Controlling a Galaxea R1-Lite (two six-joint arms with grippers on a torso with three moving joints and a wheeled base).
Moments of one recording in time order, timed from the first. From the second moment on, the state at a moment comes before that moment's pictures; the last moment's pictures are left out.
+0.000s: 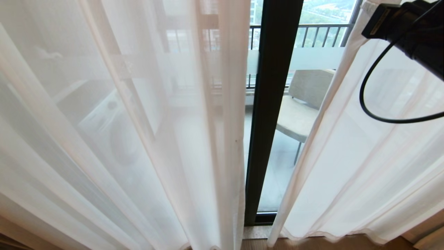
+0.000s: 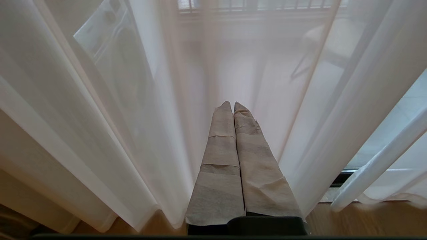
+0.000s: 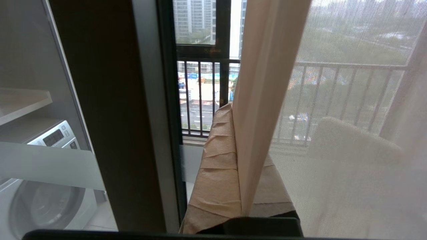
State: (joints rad) left arm 0.00 0.00 0.00 0.00 0.00 0.01; right arm 0.20 1.66 -1.34 -0.73 0.00 -0.03
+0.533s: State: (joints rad) left arm 0.00 0.00 0.00 0.01 0.00 0.01; right arm 0.21 1.66 -1.34 -0.73 0.00 -0.04
